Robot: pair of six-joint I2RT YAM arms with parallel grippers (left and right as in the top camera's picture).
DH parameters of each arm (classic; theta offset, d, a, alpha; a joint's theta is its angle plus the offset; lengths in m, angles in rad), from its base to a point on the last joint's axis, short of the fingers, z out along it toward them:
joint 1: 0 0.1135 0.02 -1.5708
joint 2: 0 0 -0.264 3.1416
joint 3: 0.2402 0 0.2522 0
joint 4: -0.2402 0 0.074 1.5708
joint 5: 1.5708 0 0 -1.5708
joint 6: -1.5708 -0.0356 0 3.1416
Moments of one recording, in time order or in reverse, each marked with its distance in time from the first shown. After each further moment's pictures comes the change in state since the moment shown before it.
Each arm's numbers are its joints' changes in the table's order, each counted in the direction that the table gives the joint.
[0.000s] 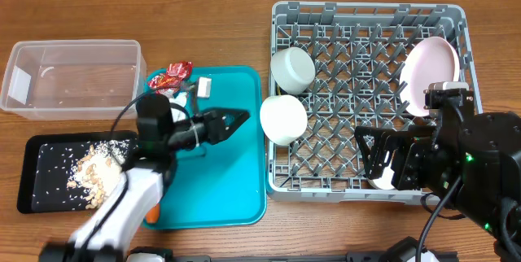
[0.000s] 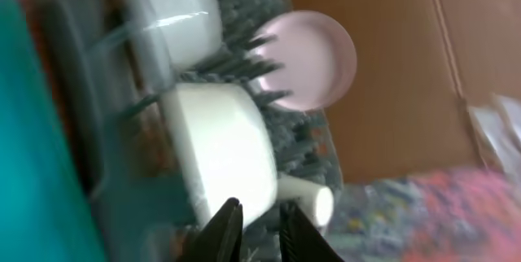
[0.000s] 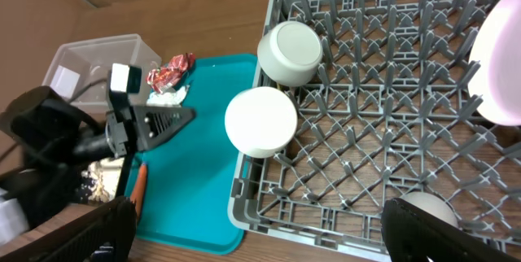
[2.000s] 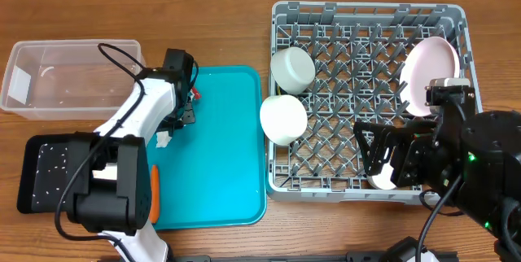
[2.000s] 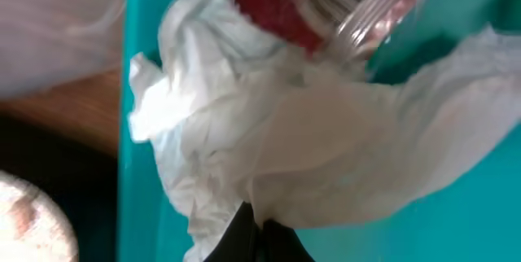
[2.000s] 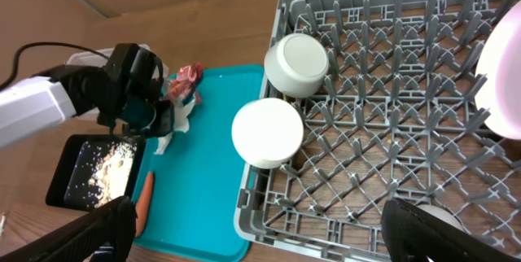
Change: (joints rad) left arm -0.015 0.552 0.710 -1.189 -1.261 -0.311; right arm 0.000 0.000 0.000 0.045 0.000 0.000
